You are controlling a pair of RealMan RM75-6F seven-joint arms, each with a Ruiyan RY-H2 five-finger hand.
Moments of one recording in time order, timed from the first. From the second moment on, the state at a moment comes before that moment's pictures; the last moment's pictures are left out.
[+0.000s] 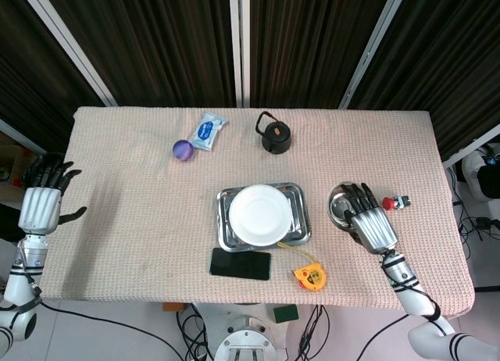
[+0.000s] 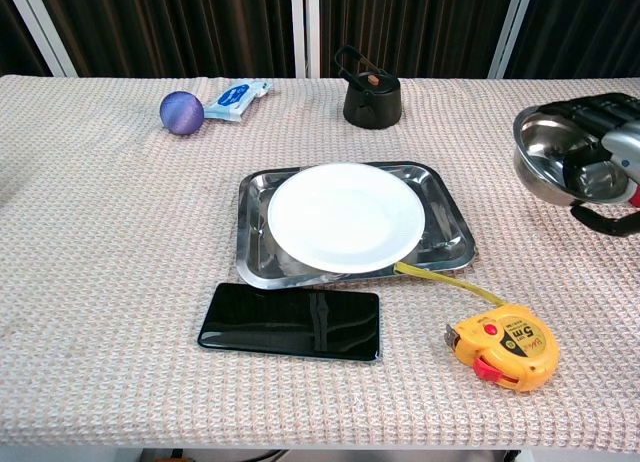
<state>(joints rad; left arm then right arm) -0.32 -1.60 -0.09 -0.66 1.45 1.44 -0.40 0.39 -1.57 0.04 -1.13 -1.64 1.33 -0.18</state>
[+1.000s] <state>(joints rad) -0.29 -1.58 -0.10 -0.65 1.44 1.41 -0.43 0.71 -1.65 0.11 -1.33 -1.56 0.96 -0.35</state>
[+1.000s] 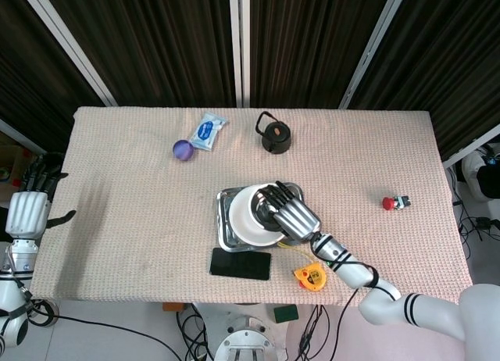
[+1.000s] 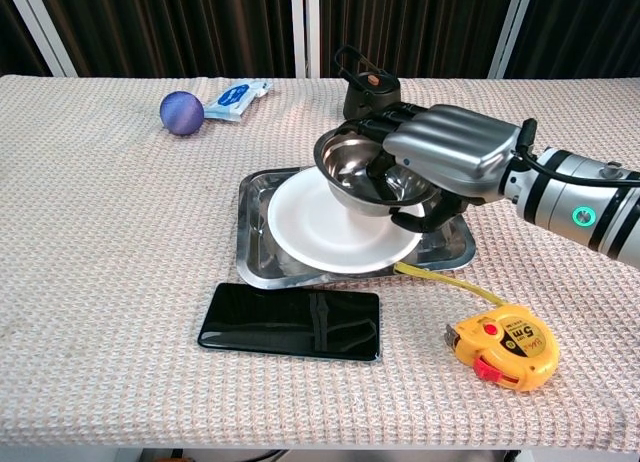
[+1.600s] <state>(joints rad) -0.29 -1.59 -0.11 -0.63 1.44 1.40 -0.46 0.75 -1.71 0.10 -1.28 -1.53 0.93 -0.37</state>
